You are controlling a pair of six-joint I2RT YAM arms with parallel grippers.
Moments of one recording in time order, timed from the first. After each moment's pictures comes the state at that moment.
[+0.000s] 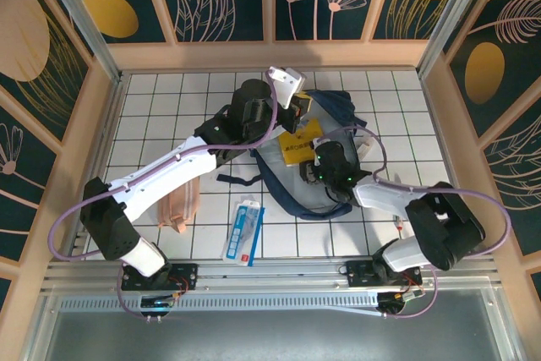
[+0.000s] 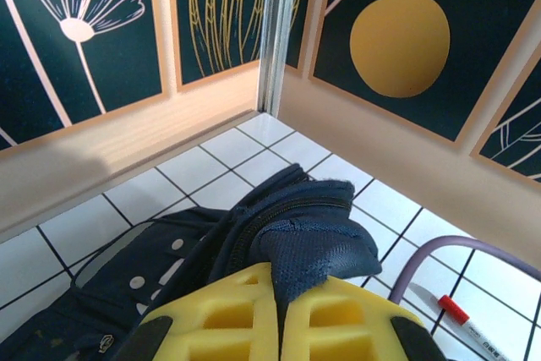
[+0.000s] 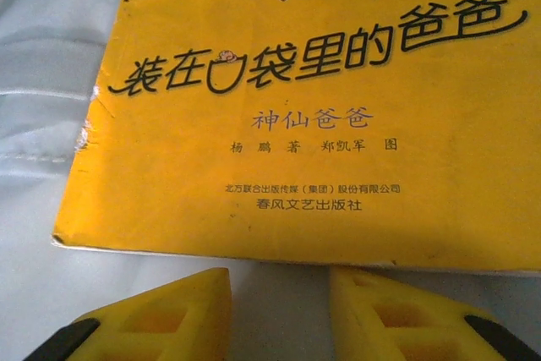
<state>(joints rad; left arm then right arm) -0.86 1.59 1.47 -0.09 0.02 -0.14 0.62 1.43 0.58 0.12 0.06 0.37</state>
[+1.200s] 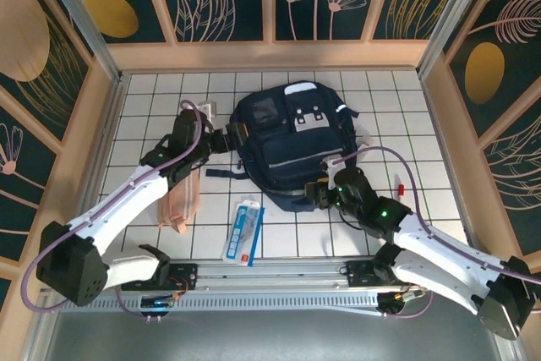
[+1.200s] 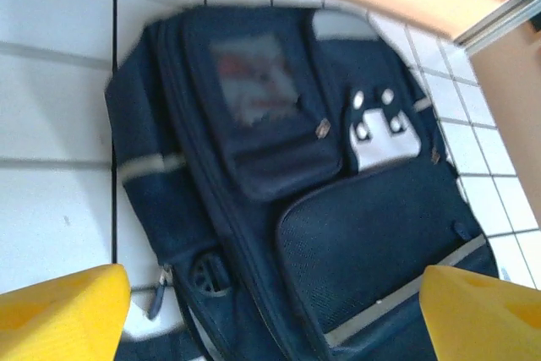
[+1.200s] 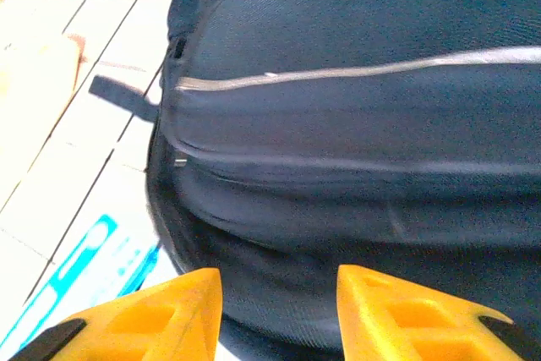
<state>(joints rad) -0.50 1.24 0.90 -0.23 0.07 -0.65 0.85 0.80 0.48 -0.30 0.09 0.45</state>
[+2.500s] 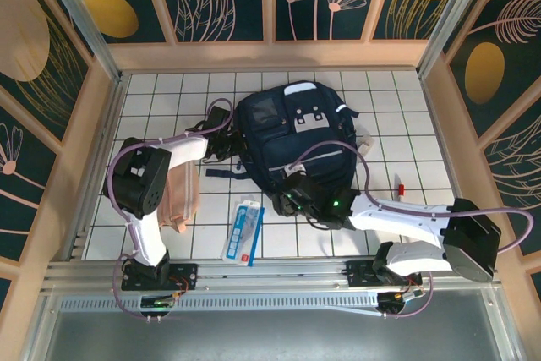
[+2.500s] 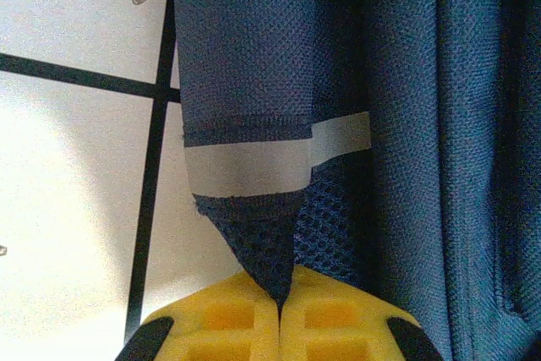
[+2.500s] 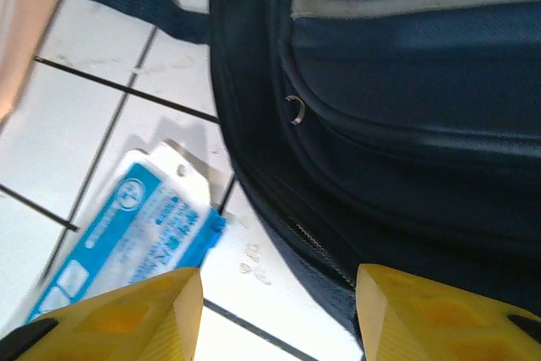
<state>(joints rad) -0.42 1.89 1.10 -0.19 0.17 -0.74 1.10 1.25 0.69 -0.31 0.24 0.66</state>
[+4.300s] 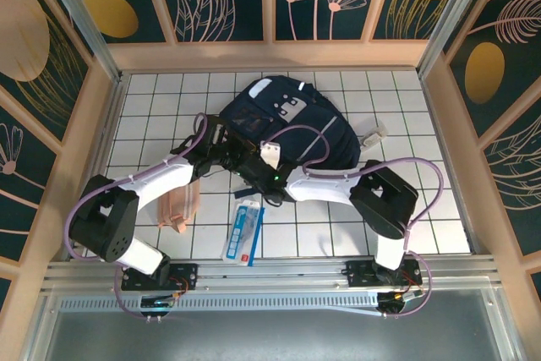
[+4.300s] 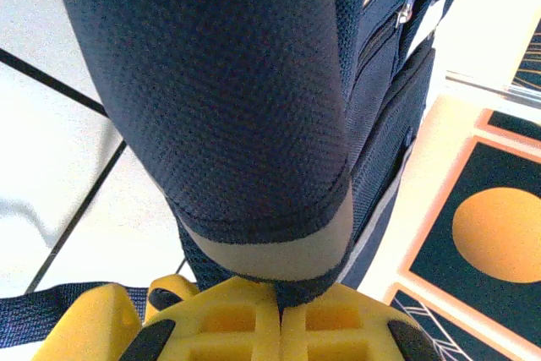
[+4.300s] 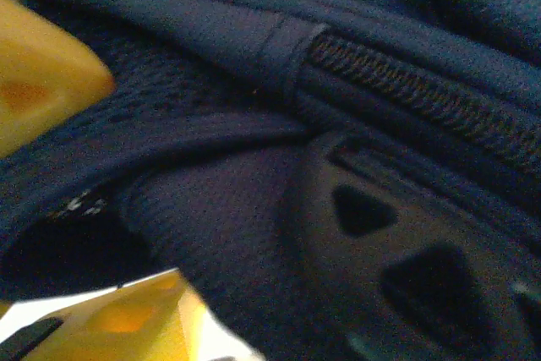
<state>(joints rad) -0.51 1.52 0.85 -0.02 0.36 -1.52 1.08 1.85 1.15 -0.28 0.54 1.01</state>
